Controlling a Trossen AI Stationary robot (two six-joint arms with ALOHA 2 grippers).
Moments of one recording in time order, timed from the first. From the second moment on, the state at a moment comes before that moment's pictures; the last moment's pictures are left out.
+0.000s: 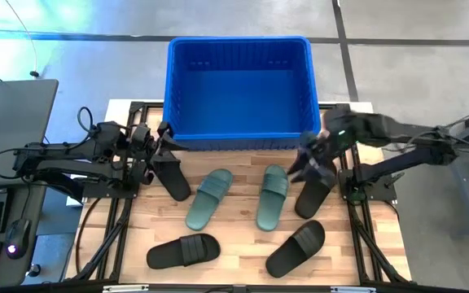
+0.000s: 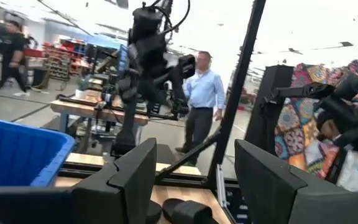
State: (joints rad) left arm 0.20 0.65 0.59 0.25 0.26 -0.26; right arm 0.01 1.10 1.29 -0.73 -0.53 0.43
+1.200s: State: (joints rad) left arm 0.20 0.65 0.59 0.23 0.28 -0.26; right arm 0.30 1.66 1.12 -1.53 0.19 0.86
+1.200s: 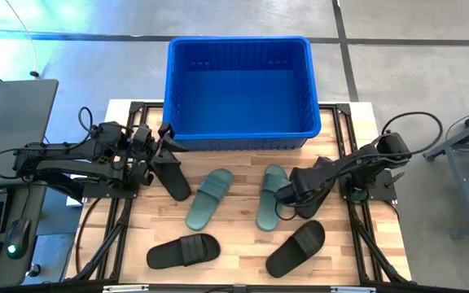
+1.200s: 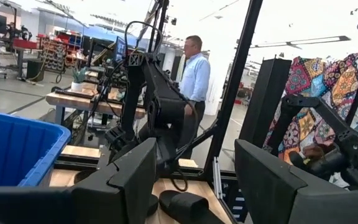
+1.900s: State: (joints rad) left arm 0.20 0.65 0.59 0.23 0.28 -0.26; right arm 0.29 1.68 0.89 -1.38 0.29 1.10
